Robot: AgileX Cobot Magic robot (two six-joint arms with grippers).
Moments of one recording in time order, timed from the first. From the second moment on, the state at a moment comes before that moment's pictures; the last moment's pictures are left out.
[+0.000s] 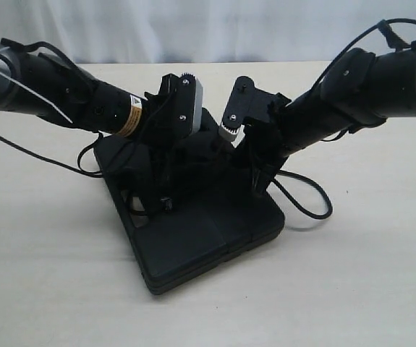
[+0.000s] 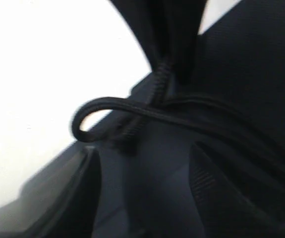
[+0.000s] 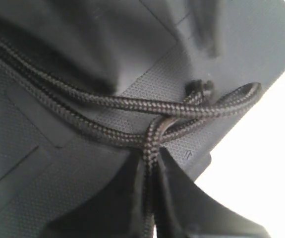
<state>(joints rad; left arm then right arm) -0.30 2.01 -1.17 1.75 -0.50 -0.62 0.36 1.86 -1.11 0.69 0.47 -1.43</state>
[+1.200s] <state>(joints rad) -0.31 2.11 -1.25 1.73 -0.54 -0.40 0.36 1.89 -1.11 0.70 0.48 -1.58</state>
